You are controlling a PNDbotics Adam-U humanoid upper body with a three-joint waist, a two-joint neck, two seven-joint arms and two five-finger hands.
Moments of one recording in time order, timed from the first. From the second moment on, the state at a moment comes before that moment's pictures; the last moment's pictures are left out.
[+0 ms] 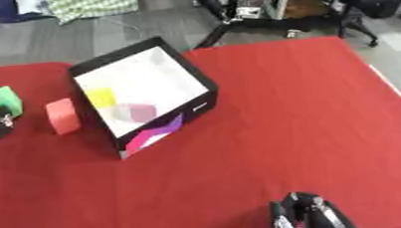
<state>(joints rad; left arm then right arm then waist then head) -0.68 0.62 -0.32 -1.08 -0.84 0.55 0.20 0.20 -0.05 0.09 -1.88 -0.01 -0.05 0.36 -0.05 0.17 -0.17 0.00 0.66</state>
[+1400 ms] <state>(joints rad) -0.84 0.57 -0.54 -1.47 -0.91 0.43 -0.04 0.21 -0.05 0.09 -1.88 -0.01 -0.05 0.37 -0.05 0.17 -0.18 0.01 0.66</state>
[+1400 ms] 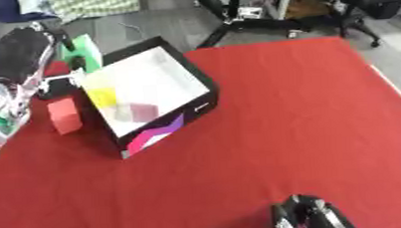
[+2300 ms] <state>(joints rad) -0.83 0.46 -0.61 -1.36 -1.03 0.29 -0.10 0.20 -0.05 0.09 -1.88 -0.01 -0.05 0.37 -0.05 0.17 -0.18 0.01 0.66</state>
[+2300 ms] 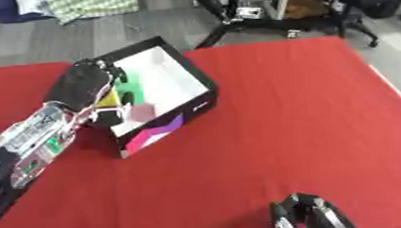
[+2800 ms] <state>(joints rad) -0.83 0.47 -0.60 -1.40 -1.00 0.31 -0.06 0.20 -0.05 0.09 -1.88 -0.01 -0.05 0.37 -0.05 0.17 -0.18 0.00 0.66</state>
